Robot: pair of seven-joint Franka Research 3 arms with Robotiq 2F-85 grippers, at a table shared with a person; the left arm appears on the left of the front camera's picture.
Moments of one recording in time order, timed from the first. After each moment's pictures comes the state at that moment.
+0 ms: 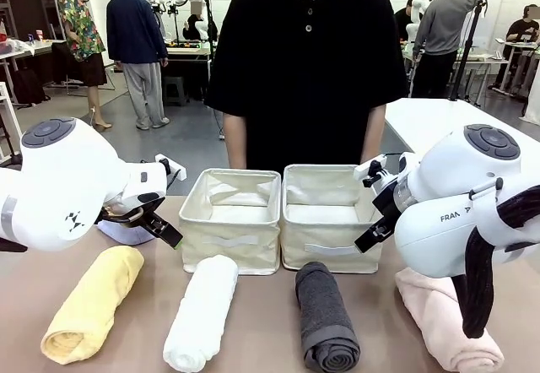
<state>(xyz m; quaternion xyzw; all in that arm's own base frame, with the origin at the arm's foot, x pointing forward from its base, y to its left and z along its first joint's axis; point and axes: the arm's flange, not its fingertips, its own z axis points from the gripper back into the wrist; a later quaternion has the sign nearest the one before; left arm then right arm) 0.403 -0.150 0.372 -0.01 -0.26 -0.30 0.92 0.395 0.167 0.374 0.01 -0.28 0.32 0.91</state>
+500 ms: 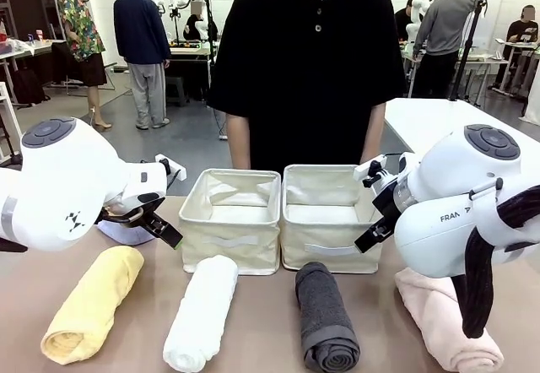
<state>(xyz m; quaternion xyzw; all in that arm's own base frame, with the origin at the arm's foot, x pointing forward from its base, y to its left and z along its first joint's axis) 0.403 -0.150 0.372 -0.01 -0.26 -0.30 0.92 0.395 0.167 0.374 0.01 -0.28 0.32 0.91</state>
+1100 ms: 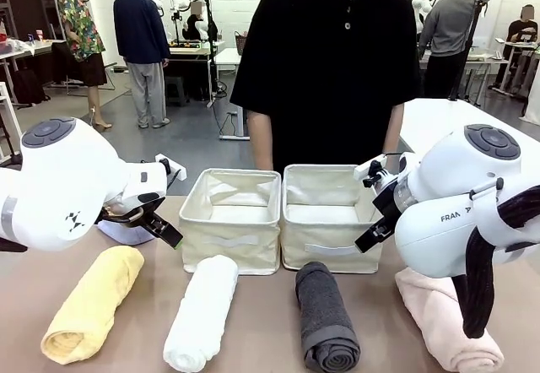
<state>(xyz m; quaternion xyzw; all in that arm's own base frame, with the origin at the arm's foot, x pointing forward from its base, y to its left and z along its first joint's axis) 0.403 -0.150 0.372 -0.01 -0.26 -0.30 0.92 0.395 0.167 0.374 0.01 -0.28 0.32 0.91</state>
